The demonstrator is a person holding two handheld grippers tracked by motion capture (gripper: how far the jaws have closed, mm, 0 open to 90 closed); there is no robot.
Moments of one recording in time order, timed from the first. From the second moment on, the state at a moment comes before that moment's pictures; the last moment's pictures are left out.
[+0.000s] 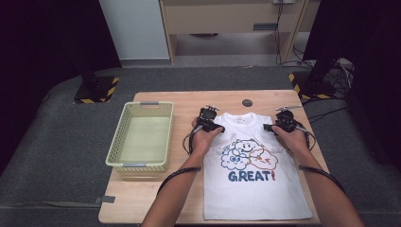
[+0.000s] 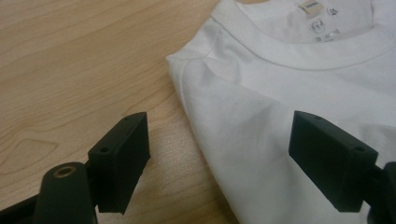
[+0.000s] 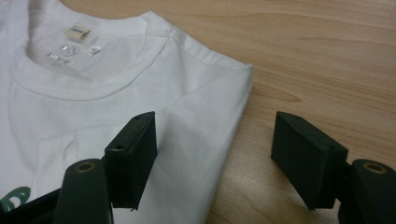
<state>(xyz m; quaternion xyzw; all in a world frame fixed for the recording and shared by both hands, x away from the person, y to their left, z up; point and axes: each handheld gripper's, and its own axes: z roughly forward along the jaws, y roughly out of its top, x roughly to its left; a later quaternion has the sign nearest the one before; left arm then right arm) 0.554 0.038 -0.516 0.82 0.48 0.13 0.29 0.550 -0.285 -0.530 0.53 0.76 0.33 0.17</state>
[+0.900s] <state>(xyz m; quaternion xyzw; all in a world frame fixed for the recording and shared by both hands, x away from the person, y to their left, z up) 0.549 0.017 -0.518 0.84 0.44 0.16 0.29 0.564 -0.274 -0.526 0.50 0.79 0.32 0.15</state>
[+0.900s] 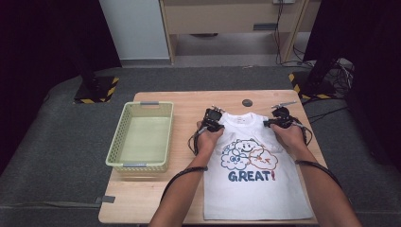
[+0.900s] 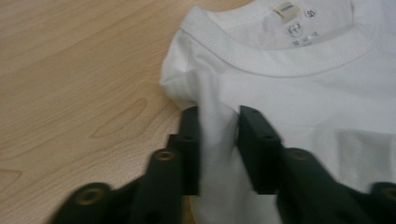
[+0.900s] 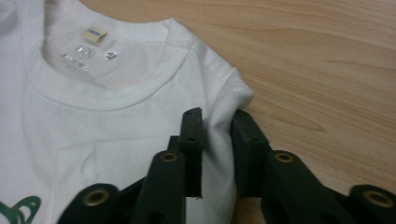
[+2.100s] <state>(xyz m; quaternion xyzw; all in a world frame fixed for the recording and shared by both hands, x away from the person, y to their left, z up) 0.504 0.029 -0.448 0.82 0.42 0.21 0.34 0.500 -0.281 -0.452 0.49 0.76 0.38 0.19</state>
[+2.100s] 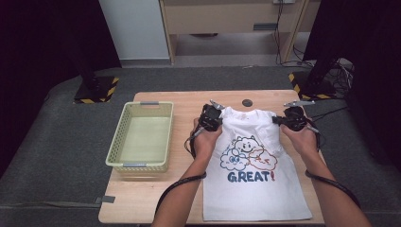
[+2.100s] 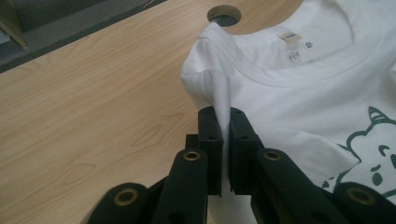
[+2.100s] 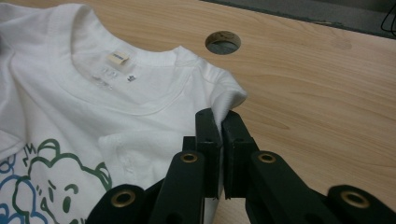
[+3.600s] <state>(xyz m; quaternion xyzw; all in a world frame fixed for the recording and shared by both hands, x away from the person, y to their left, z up) 0.475 0.030 -0.417 0.81 0.41 0.24 0.36 0.466 -0.290 -0.405 0.47 0.76 0.39 0.23</state>
